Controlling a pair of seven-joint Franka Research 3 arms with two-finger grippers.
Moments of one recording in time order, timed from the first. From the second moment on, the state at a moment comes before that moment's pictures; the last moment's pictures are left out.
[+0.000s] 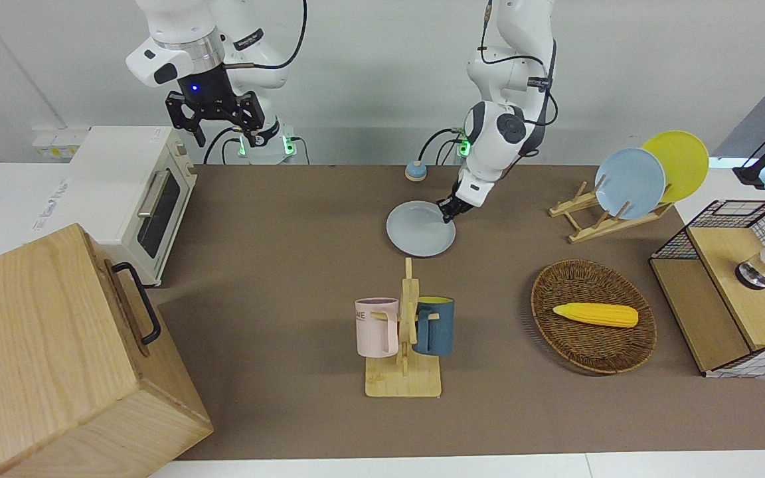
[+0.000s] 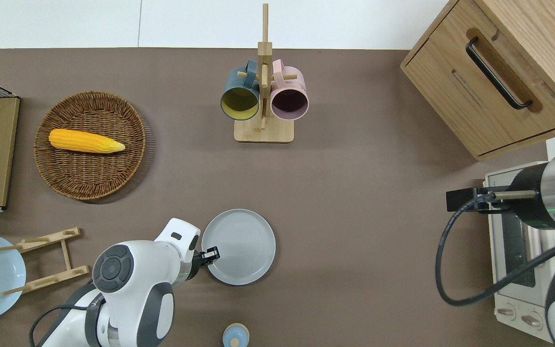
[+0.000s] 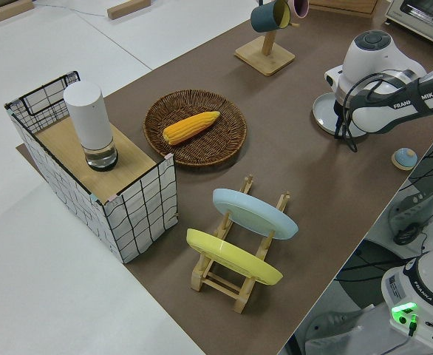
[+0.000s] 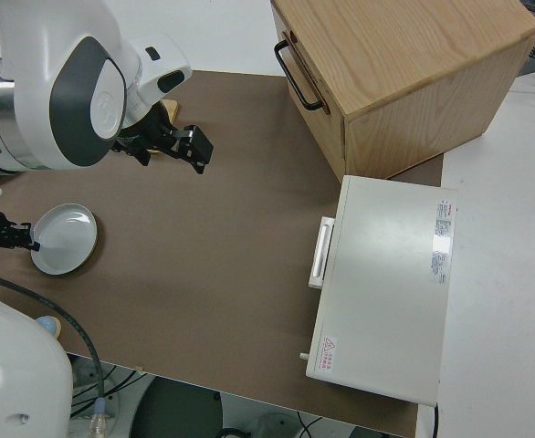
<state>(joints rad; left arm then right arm) -0.33 -0.08 -0.13 -2.57 -0.45 2.50 -0.43 -0.25 -0.12 0.37 -1.63 0.05 1.51 0.17</state>
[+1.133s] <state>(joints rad) -0.51 -0.05 -0.13 -2.57 -0.53 2.63 -0.54 -0.25 -0.12 0.37 -1.63 0.05 1.51 0.17</state>
